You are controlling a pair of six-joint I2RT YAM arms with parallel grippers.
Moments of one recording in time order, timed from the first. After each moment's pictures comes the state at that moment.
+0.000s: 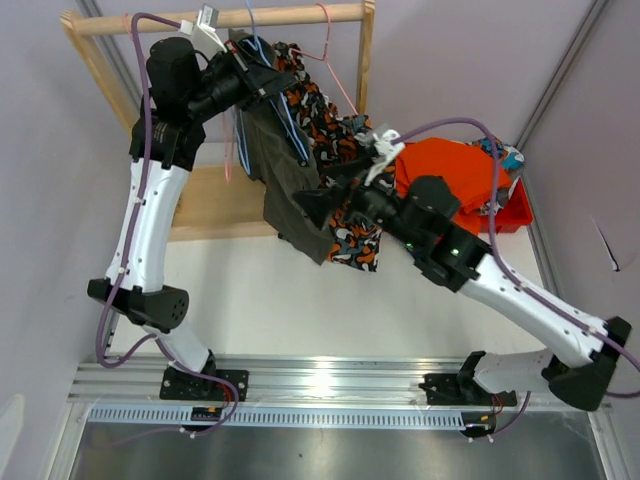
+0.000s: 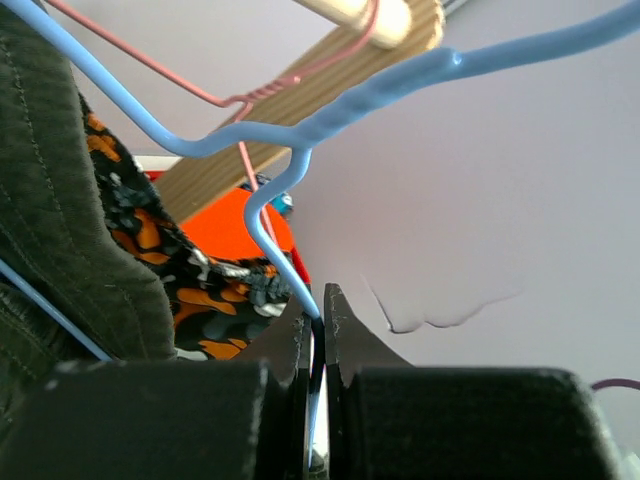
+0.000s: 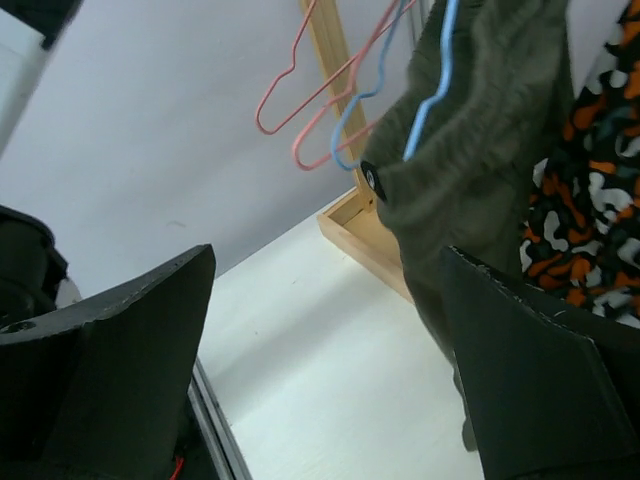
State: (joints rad) left arm -0.28 1.70 2.25 -0.58 0.47 -0.84; right arm 0.90 1.22 1.34 0.06 -0.02 0.26
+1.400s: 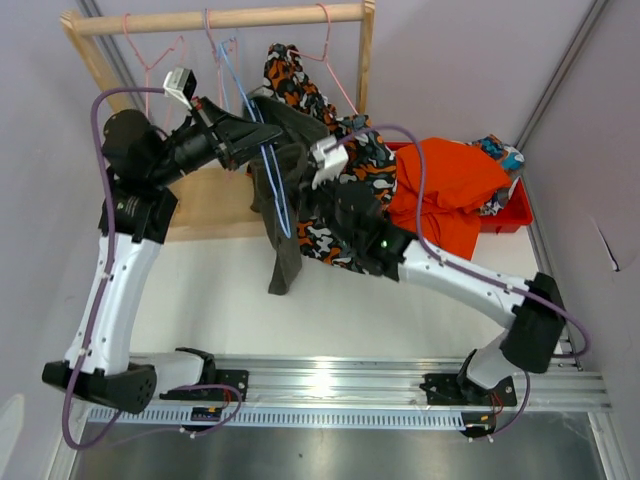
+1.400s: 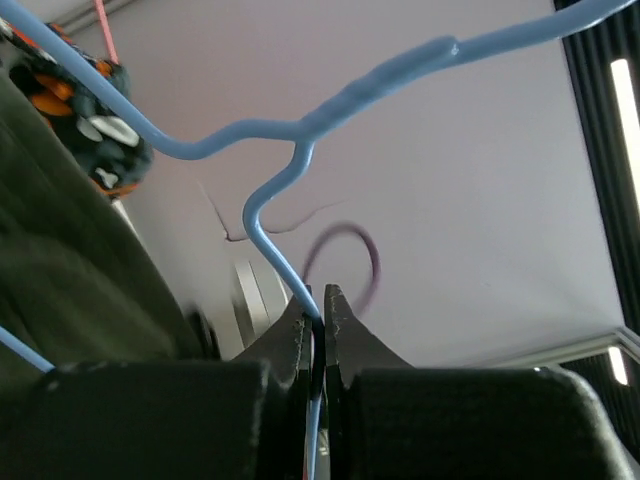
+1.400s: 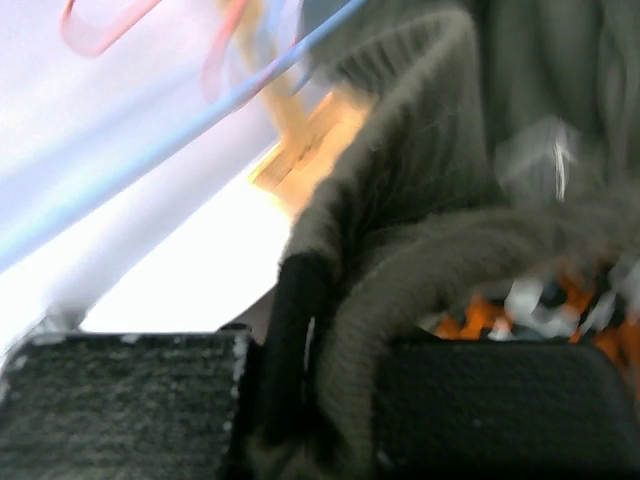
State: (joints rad) left arm -0.21 1.25 1.63 -0.23 0.76 -1.29; right arm 1.03 1.50 1.29 0.25 0.28 0.23
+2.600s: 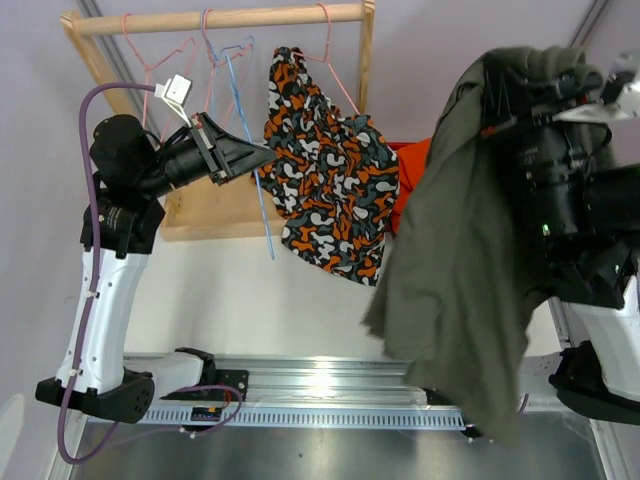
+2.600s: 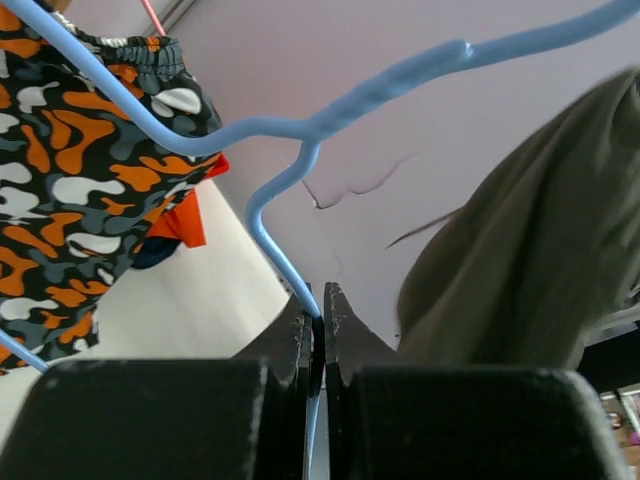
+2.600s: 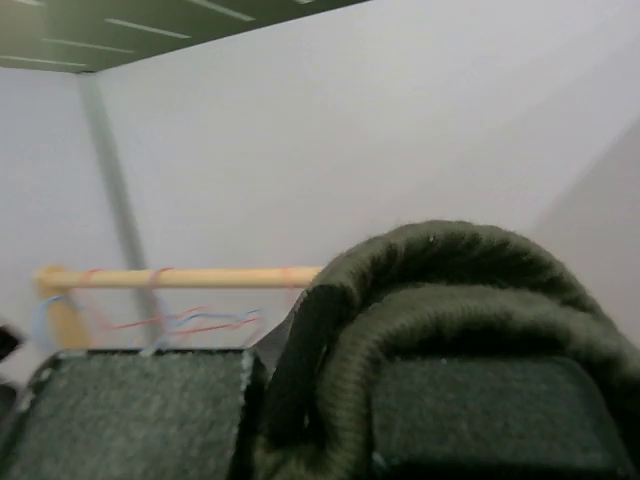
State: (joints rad) left arm -0.22 1.17 1.67 -0.48 0.78 -0.91; right arm 0.97 1.18 1.98 -0.12 0.56 -0.25
